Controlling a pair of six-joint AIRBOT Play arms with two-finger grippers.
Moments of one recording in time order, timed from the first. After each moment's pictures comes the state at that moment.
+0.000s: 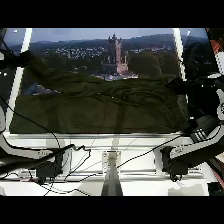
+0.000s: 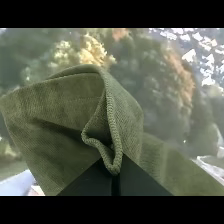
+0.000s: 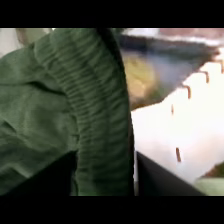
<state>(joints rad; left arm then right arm) 0.34 -1.62 1.46 1.28 -0.76 -1.44 -0.49 -1.77 1.21 -0.79 1.22 1.00</state>
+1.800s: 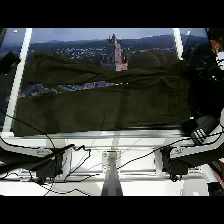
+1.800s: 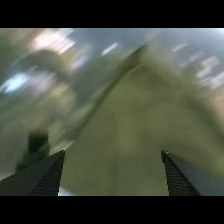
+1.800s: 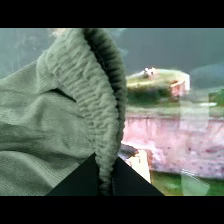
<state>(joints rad) 0.55 -1.67 1.53 1.21 -0.85 -1.44 -0.52 -1.65 1.33 -0.90 1.00 0.98</state>
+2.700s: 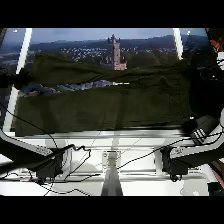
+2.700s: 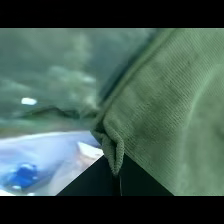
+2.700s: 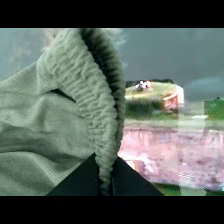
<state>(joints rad) 0.56 -1.87 1.45 0.99 -0.87 -1.44 -0.52 -1.65 1.33 -0.89 0.96 0.98</state>
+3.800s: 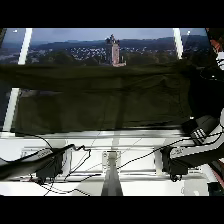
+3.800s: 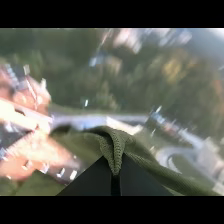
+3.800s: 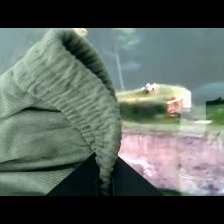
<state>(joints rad) 0.67 -1.38 1.48 1.20 -1.10 -1.45 -0.52 -1.65 1.33 -0.90 0.95 0.98</state>
